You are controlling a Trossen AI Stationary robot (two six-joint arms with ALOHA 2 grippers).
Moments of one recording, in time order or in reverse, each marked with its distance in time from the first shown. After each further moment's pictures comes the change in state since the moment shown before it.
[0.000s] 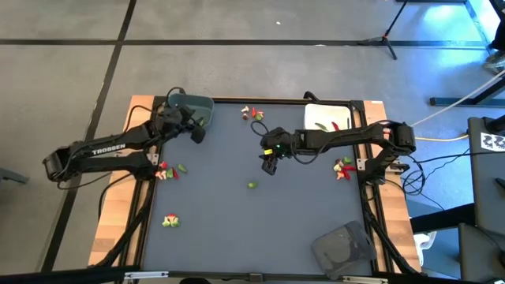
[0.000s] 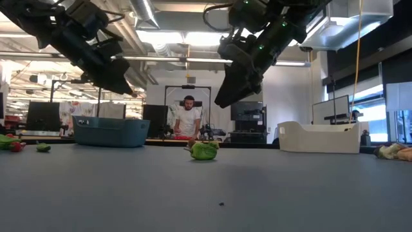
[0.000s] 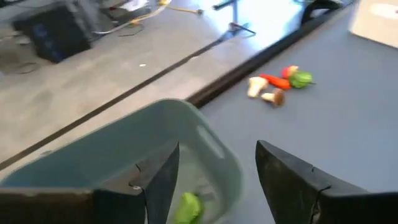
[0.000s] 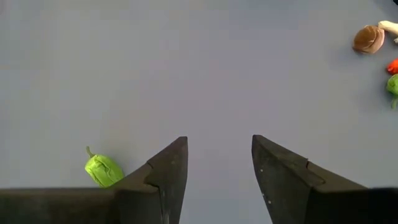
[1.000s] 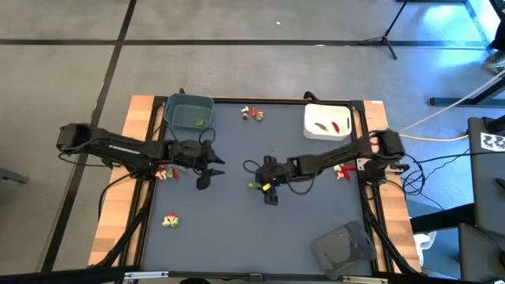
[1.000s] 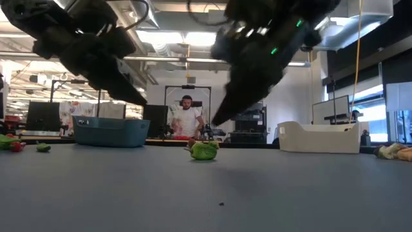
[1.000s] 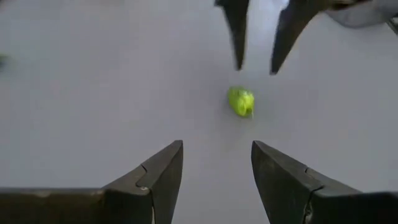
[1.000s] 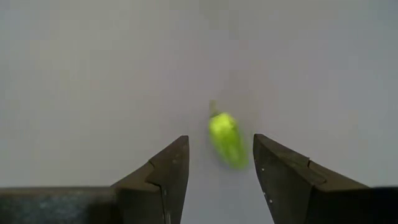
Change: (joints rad) left arm -0.490 0.292 -0.040 0.254 0.395 -0.033; right arm 0.229 0.154 -0.030 0.161 -0.041 -0.126
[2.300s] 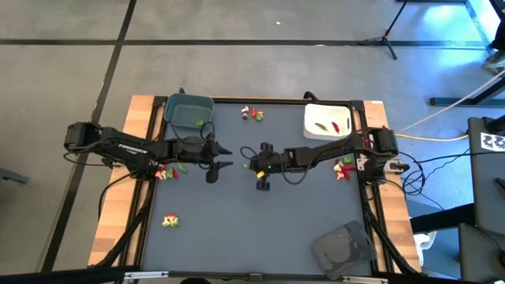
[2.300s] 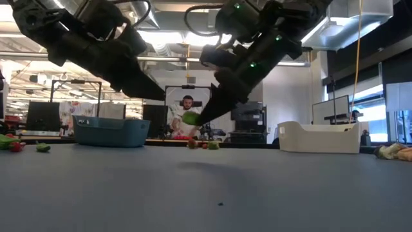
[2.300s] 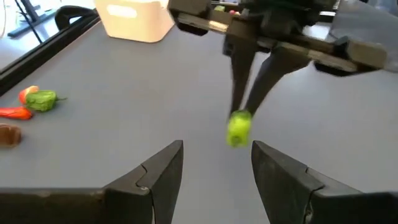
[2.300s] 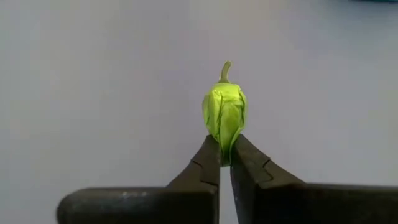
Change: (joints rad) left arm 0.056 0.105 0.000 0.250 -0.074 0.036; right arm -0.098 0.028 0.029 0.073 0.103 -0.070
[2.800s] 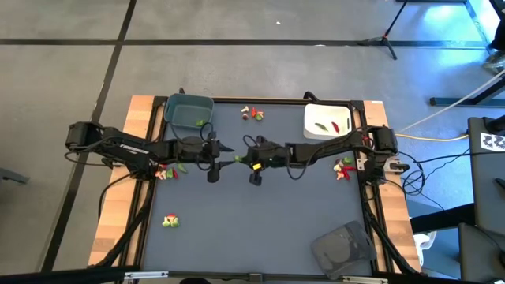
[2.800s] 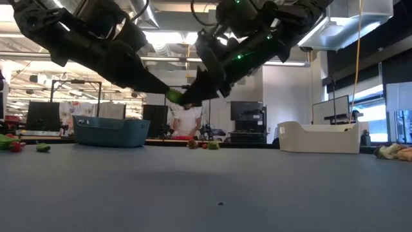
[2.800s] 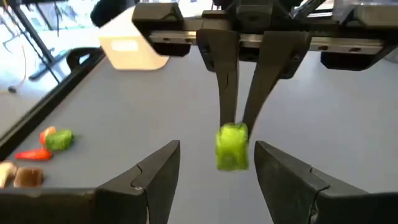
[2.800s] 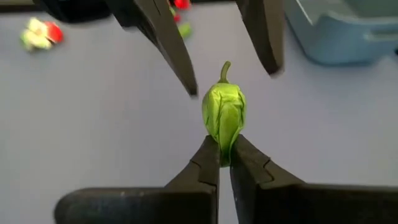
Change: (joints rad) left arm -0.012 0.023 0.000 0.094 -0.031 0.151; right arm -0.039 0.001 0.000 0.240 -0.048 0.034
